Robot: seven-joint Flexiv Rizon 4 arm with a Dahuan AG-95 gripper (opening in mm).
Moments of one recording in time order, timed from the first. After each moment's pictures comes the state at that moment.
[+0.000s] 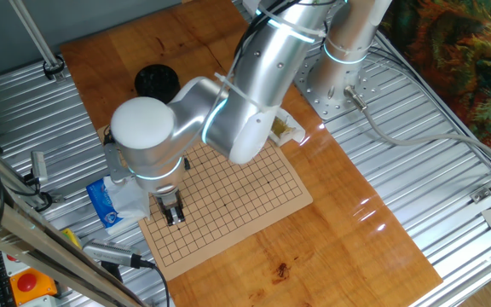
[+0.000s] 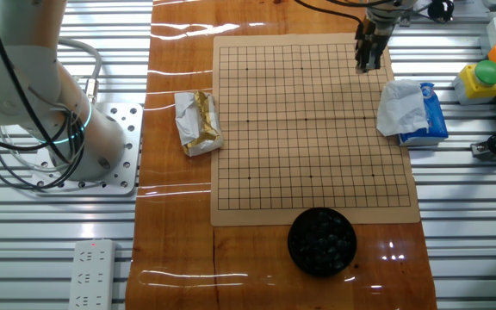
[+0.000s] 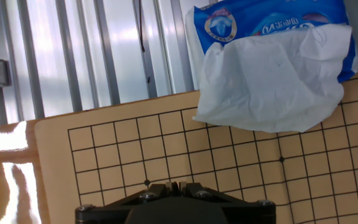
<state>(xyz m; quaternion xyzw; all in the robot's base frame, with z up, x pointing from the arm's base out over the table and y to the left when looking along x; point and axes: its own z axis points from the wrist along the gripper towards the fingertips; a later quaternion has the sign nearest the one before) 0.620 0.183 0.038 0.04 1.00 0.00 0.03</state>
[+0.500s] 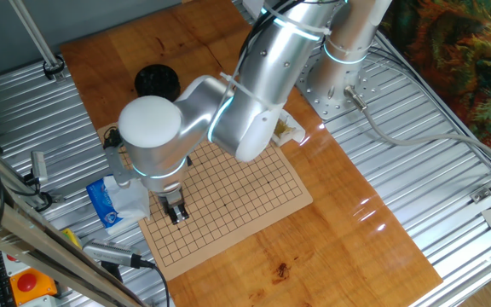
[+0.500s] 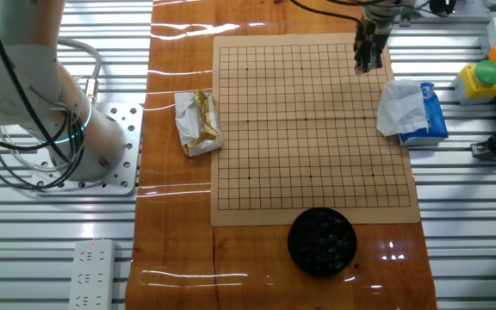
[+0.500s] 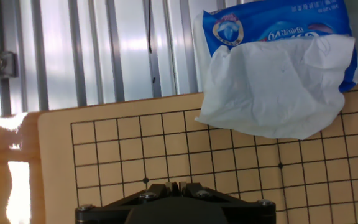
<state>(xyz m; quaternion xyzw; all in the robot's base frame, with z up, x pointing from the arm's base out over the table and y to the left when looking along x) 0.622 0.184 0.037 -0.02 1.00 0.00 0.02</state>
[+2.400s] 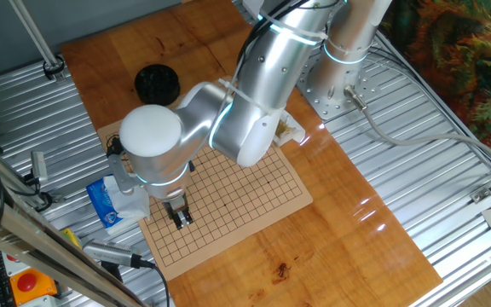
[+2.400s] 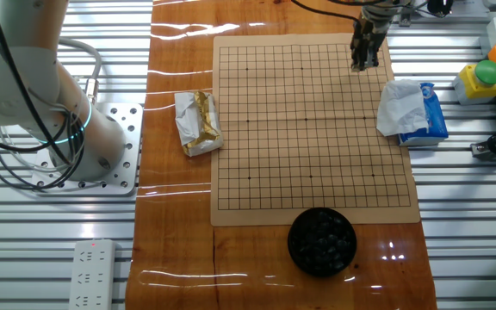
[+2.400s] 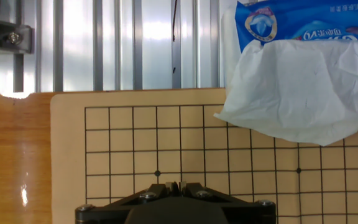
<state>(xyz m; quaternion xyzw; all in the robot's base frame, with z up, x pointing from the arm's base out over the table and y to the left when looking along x) 0.611 0.197 0.028 0.00 1.00 0.00 0.01</state>
